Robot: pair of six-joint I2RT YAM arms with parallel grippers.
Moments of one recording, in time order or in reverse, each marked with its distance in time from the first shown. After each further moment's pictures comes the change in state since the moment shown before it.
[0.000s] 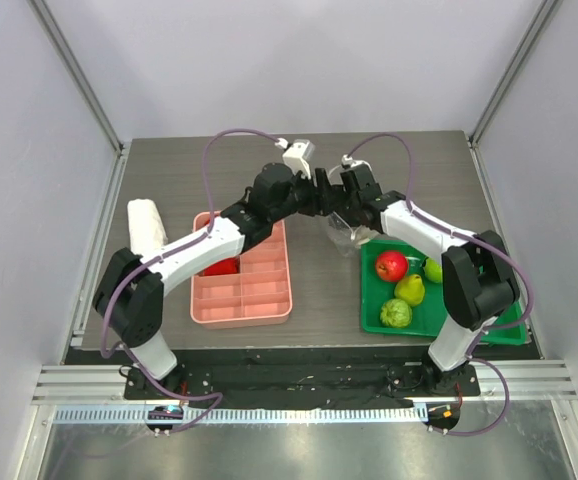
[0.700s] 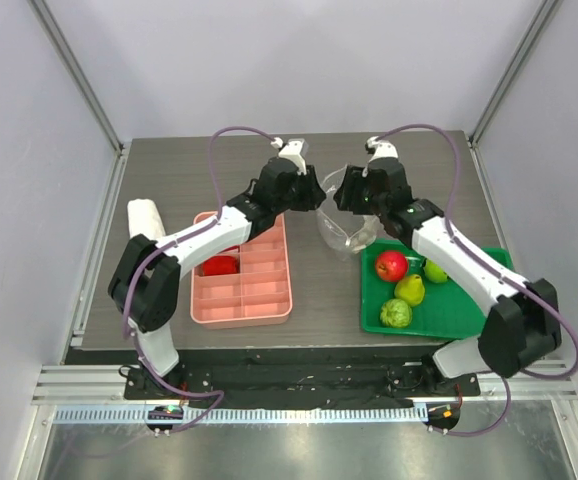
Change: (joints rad) left arm 0.064 0.118 0.090 -0.125 -0.118 0.009; right arm 0.008 -0.282 -0.096 0.088 -0.016 0.035
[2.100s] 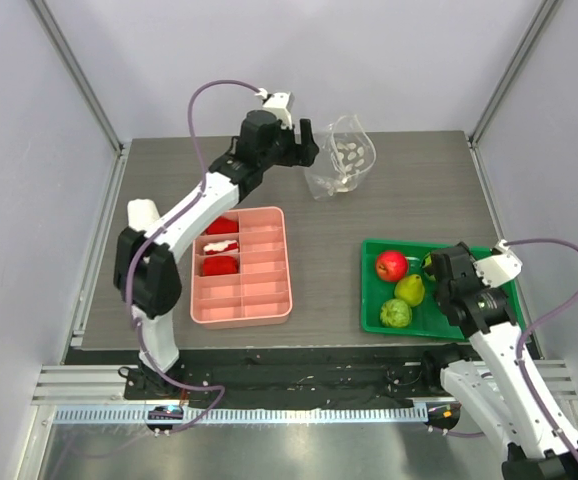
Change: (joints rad) left arm 0.130 0.112 0.377 -0.172 0.027 0.190; right arm -0.218 -0.787 -0.467 -0.698 0.605 0.638
